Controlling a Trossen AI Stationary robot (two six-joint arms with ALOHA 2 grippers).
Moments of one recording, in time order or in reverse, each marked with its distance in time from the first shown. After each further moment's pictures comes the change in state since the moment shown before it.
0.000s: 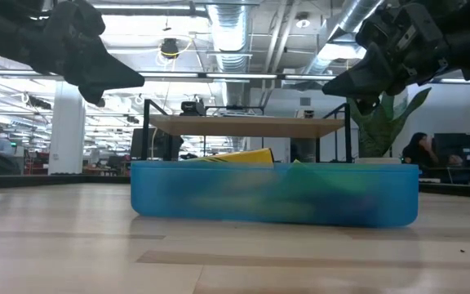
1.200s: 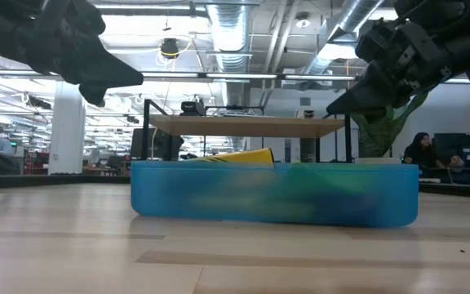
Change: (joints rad) left arm 0.000 0.000 0.000 0.000 0.067 -0.018; right arm 0.000 0.000 0.000 -0.110 0.051 0.016
